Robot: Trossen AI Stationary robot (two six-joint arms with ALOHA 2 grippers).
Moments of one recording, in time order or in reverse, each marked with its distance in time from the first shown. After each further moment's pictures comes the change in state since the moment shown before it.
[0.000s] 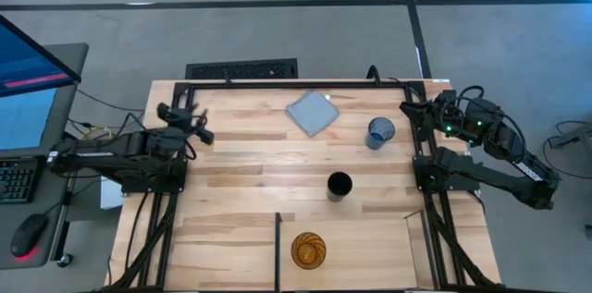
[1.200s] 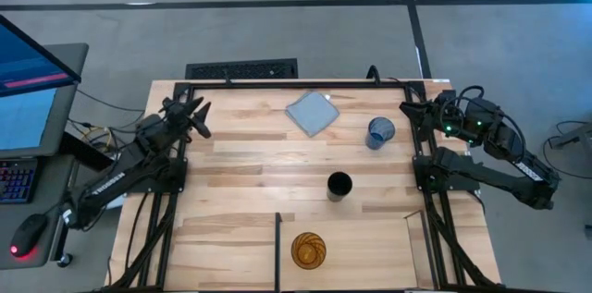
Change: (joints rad) left arm 0.638 -0.294 -0.241 0.373 0.764 0.088; right arm 0.000 0.000 0.000 0.000 -0.001 0.000
